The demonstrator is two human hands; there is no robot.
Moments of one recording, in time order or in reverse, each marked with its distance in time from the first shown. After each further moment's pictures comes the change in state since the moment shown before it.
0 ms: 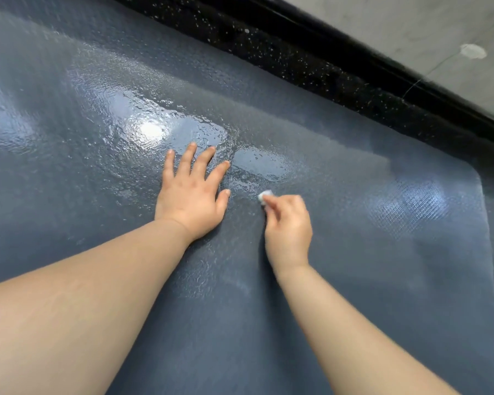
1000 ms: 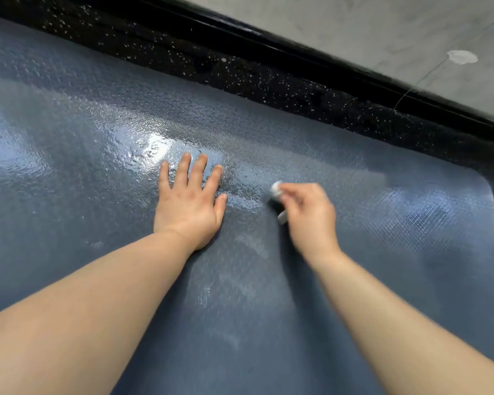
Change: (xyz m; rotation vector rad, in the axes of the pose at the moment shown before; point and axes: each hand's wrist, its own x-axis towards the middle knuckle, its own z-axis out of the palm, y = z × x) left_hand 0.055 0.017 -0.003 0.094 -0.026 -0.032; right_hand 0.086 0.016 -0.034 0.190 -0.063 0.017
